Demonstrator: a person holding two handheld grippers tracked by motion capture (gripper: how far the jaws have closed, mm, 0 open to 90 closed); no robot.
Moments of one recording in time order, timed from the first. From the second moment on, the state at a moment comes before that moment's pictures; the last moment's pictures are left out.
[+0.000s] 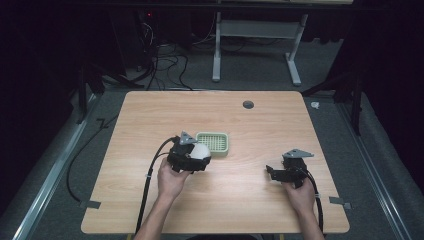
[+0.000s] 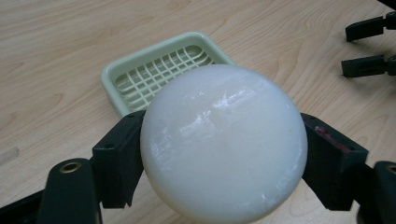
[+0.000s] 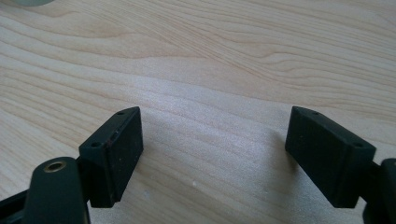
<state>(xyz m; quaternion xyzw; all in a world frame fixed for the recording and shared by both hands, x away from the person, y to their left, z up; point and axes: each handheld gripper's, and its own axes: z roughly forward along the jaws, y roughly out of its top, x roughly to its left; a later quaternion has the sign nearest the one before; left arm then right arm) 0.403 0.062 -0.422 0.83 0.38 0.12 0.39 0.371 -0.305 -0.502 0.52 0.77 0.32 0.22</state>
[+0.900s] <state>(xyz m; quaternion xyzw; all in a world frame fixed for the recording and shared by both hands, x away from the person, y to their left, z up) 0.453 0.033 -0.422 0.84 0.37 0.15 0.37 0.371 -0.304 -0.502 0.52 0.76 0.31 0.22</state>
